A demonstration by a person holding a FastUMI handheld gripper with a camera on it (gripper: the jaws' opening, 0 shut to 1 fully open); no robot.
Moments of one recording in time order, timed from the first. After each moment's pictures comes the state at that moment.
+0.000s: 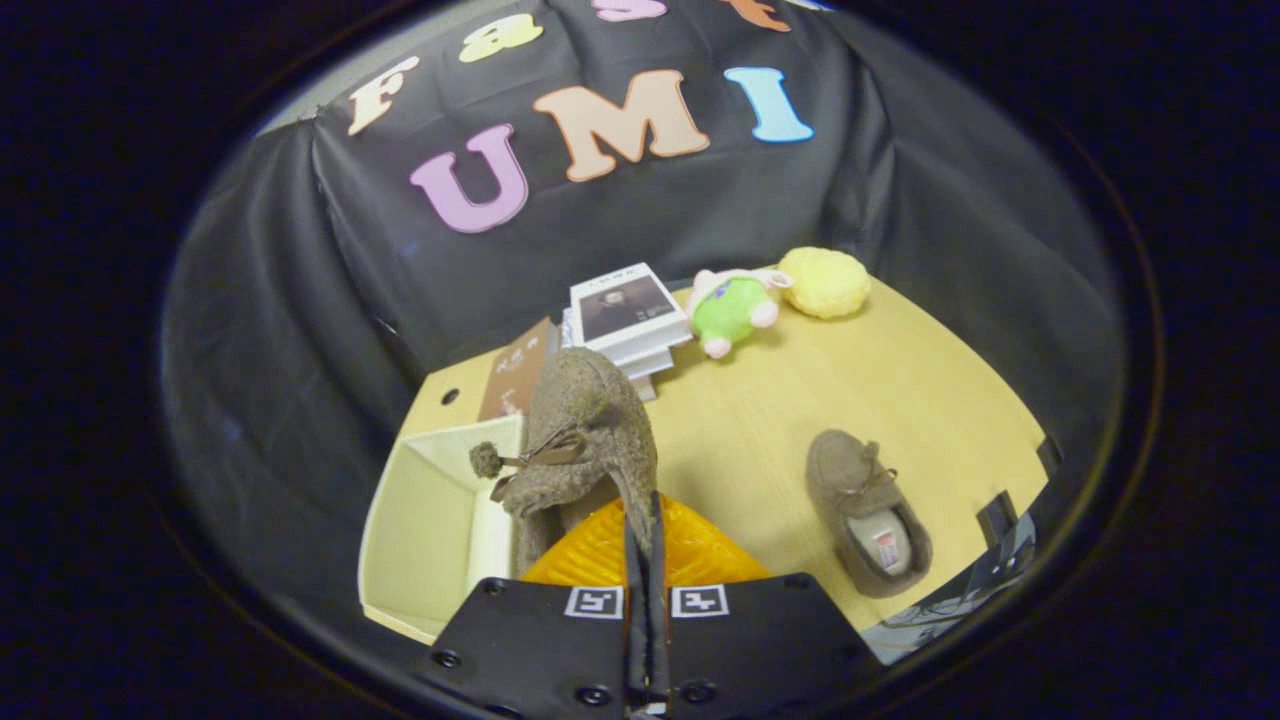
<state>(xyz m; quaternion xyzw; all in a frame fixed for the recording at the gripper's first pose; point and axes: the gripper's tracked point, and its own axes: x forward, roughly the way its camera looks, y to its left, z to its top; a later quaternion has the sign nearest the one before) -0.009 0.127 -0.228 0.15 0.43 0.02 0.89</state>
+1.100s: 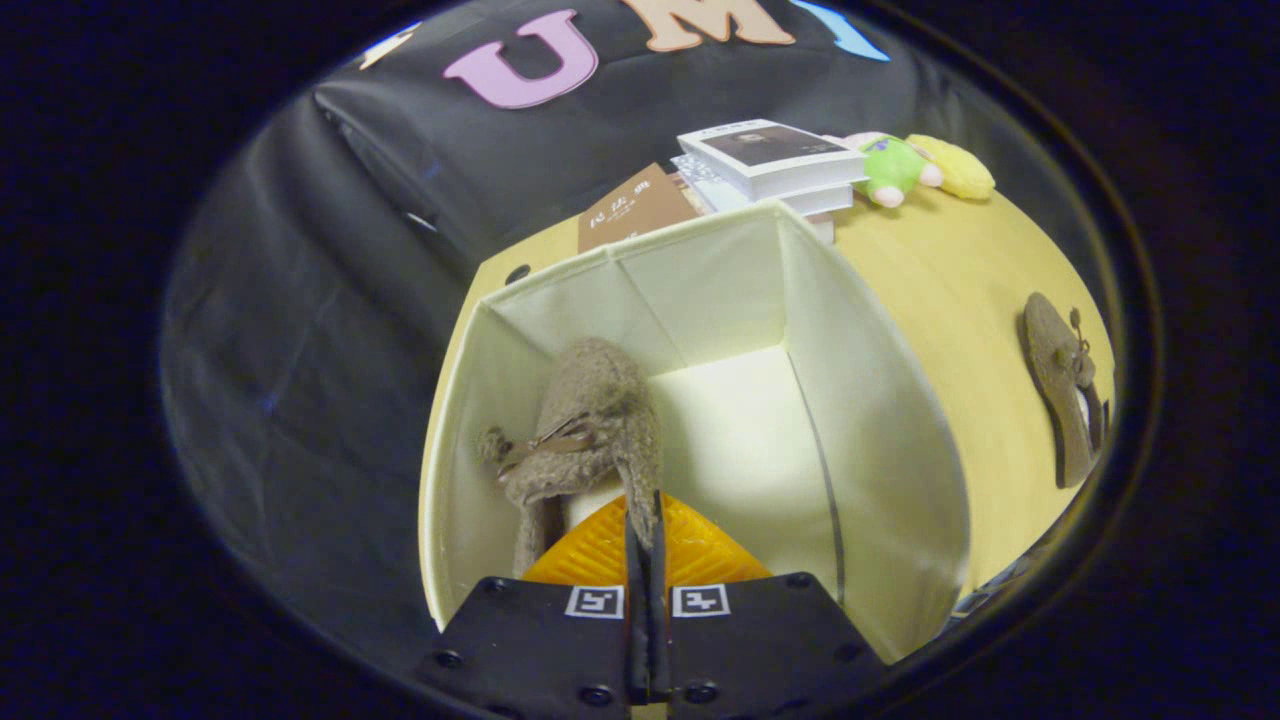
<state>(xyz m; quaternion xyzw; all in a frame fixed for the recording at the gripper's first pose) -0.051 0.347 -0.345 0.15 0.58 0.08 0.80</state>
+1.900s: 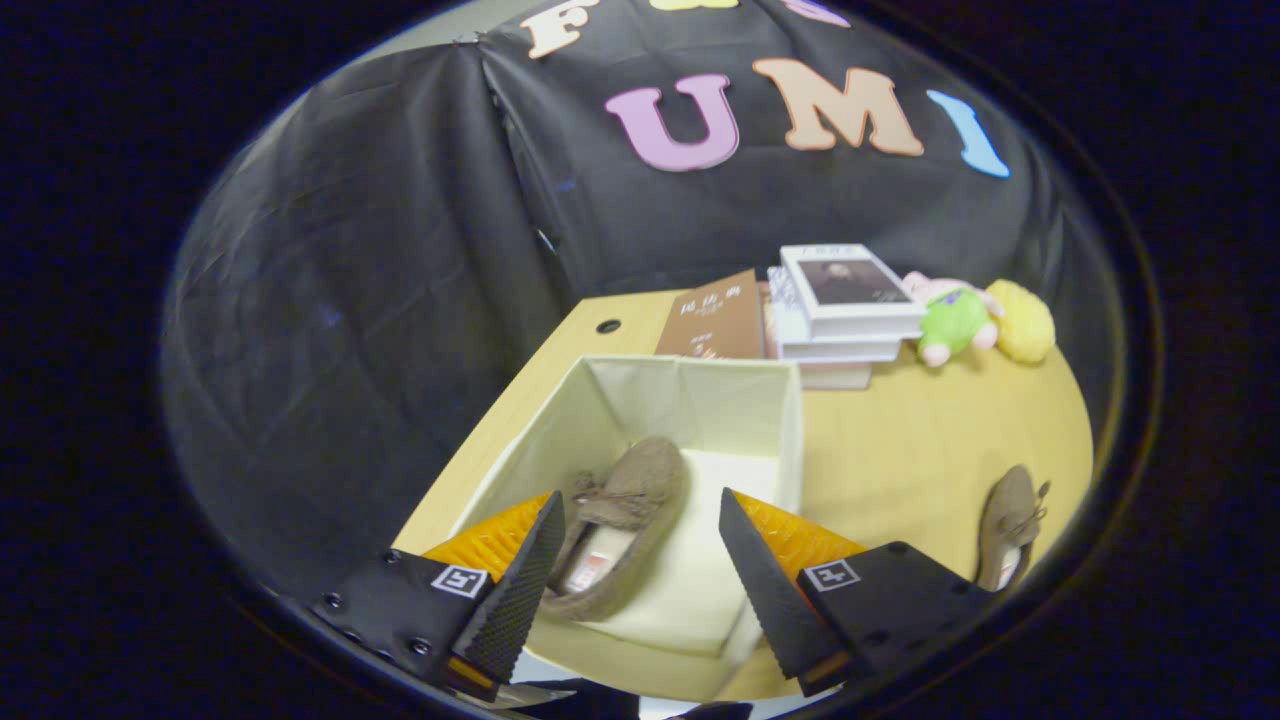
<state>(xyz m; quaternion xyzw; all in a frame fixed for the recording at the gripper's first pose) -0.026 0.271 -0.243 0.07 0.42 0.23 0.88</state>
